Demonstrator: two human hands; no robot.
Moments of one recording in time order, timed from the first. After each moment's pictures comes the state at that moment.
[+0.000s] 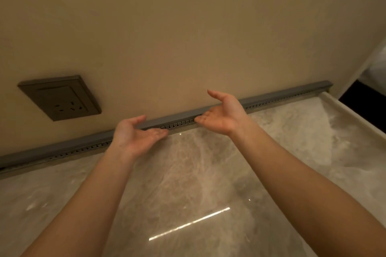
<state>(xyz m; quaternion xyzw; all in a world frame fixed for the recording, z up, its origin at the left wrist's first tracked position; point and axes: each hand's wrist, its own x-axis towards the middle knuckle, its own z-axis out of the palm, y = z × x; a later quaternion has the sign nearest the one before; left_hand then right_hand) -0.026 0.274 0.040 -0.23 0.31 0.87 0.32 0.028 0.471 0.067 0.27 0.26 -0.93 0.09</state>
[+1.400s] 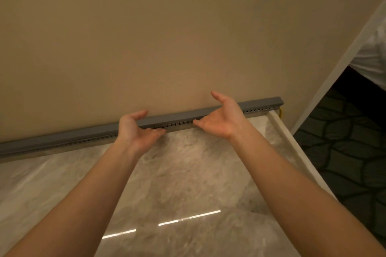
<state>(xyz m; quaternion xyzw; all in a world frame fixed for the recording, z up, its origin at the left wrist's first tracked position) 0.021 0.531 0.048 -0.29 0.34 0.87 0.21 0.049 0.725 0.044 0.26 0.24 -0.93 0.14</state>
